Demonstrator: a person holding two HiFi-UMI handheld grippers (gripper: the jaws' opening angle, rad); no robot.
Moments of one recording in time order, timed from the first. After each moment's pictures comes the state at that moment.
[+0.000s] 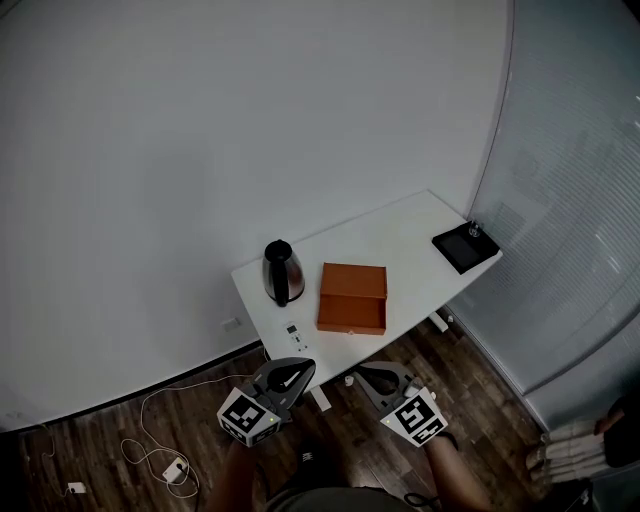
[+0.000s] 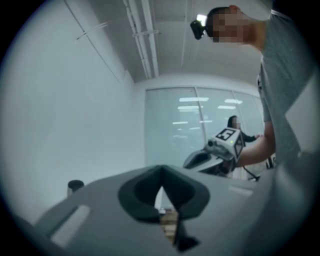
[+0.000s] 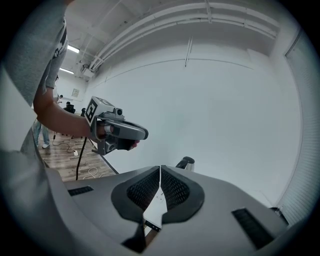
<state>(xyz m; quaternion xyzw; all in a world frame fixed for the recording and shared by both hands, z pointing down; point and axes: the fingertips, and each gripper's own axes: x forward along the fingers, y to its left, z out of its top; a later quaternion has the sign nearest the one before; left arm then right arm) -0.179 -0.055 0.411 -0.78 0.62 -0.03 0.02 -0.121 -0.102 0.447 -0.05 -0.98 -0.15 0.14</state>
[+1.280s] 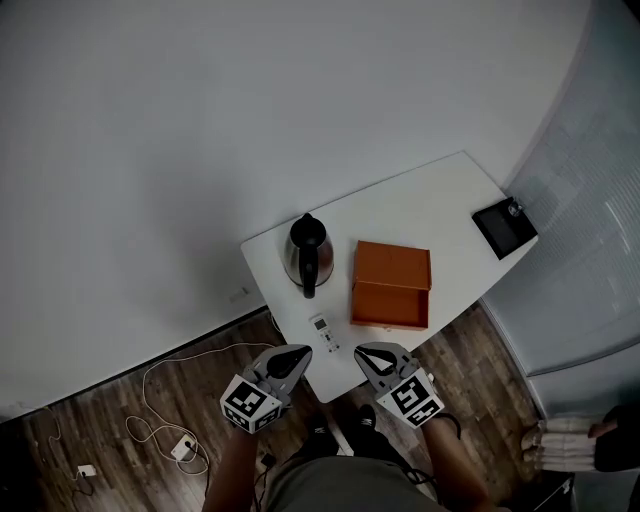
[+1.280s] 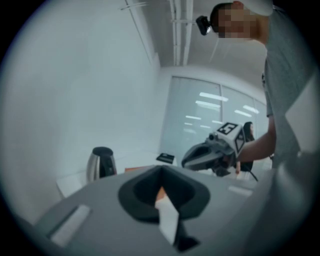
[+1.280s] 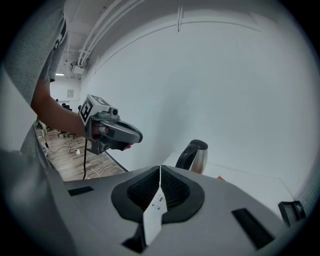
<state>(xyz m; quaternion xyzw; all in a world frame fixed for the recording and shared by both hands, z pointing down) -0.360 -0.086 0.518 -0.76 0.64 -0.01 -0.11 -0.300 -0.141 0.534 -0.07 -0.96 -0.10 0.24</state>
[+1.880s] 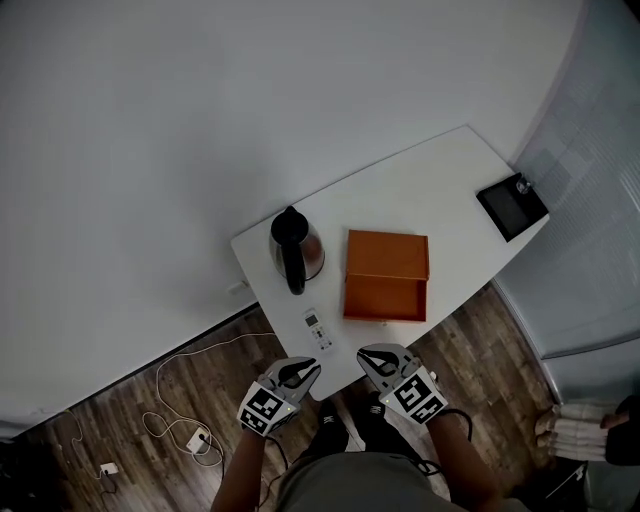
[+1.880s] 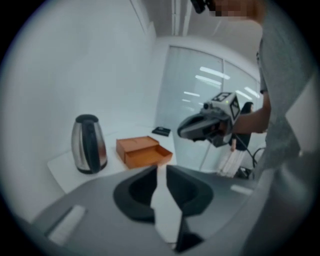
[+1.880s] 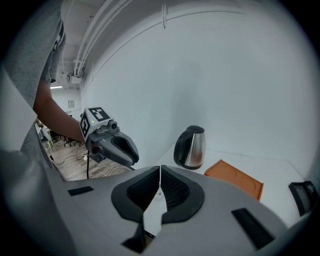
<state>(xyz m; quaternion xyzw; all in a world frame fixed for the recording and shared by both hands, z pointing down) -0.314 -0.110 0.610 -0.77 0.60 -0.14 -0.19 -0.272 -0.175 0.572 -0.09 -0.96 -0.03 0.26</state>
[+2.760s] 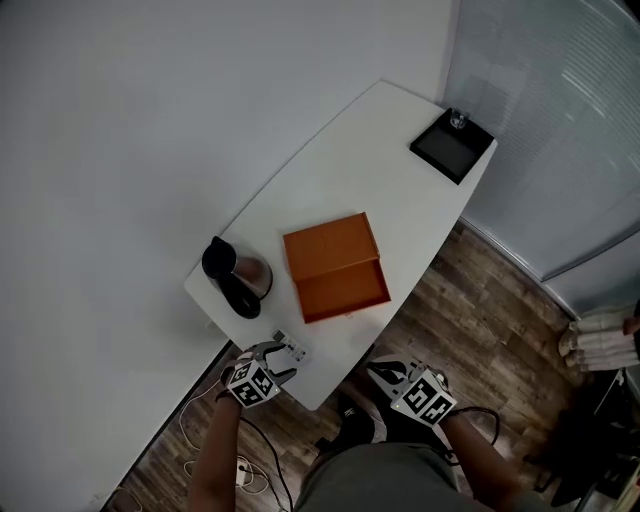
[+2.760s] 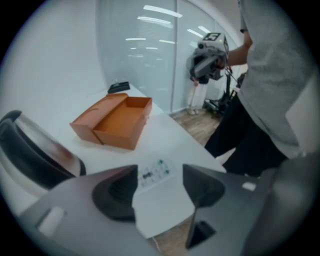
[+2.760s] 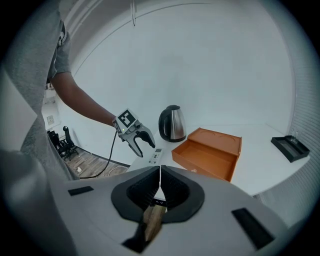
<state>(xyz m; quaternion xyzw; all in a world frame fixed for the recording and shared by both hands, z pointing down) -0.347 -0.146 0.742 -0.82 0.31 -0.46 -0.16 -0.180 -0.203 0.636 0.00 -0.95 0.06 0.31</state>
